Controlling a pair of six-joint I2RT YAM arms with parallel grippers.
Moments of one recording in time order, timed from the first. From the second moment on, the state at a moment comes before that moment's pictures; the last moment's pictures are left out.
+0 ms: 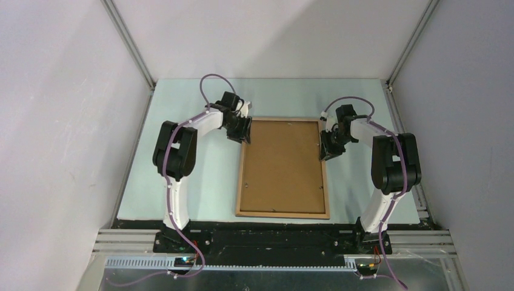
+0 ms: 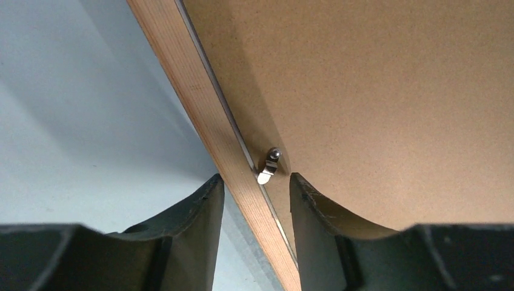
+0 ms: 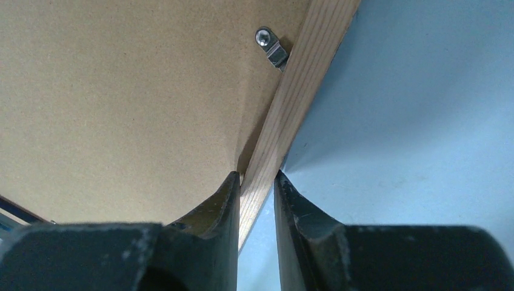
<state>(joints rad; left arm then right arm) -0.35 2.09 1.52 -0.56 0.31 -0.10 0.11 1.84 1.18 -0.65 -0.36 -0.09</state>
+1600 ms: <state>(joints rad) -0.36 2.12 1.56 -0.60 0.27 -0.12 0.08 1.85 1.18 -0.66 -0.41 -0.09</state>
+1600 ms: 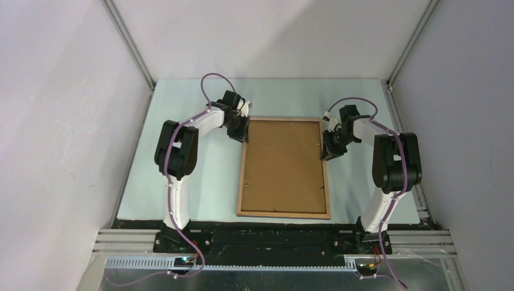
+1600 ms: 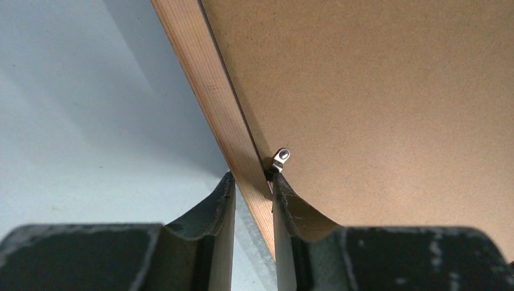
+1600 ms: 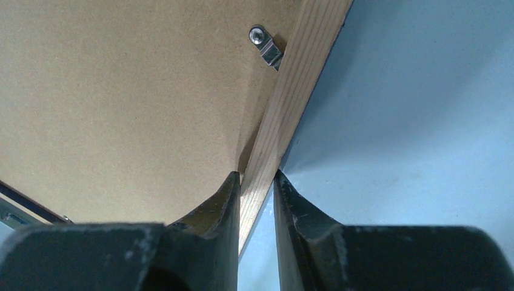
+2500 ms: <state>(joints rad) -0.36 2.13 1.59 -0.60 0.25 -0.10 0.08 1.85 1.18 -0.66 -0.42 -0.09</state>
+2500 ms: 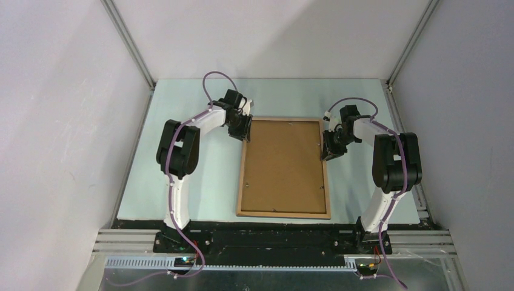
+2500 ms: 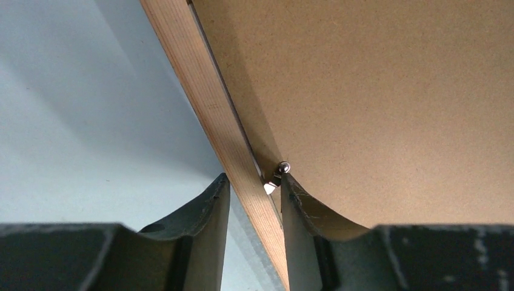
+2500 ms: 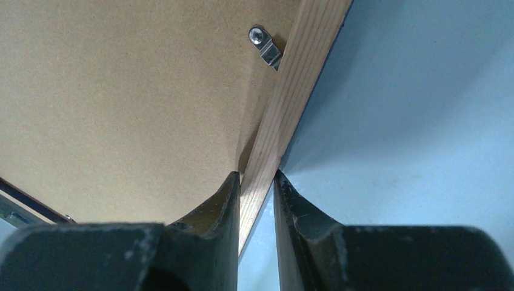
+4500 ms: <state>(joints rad) -0.41 1.77 1.10 -0.65 0.41 0.05 0.08 1.85 1.18 -0.65 -0.43 -0.10</state>
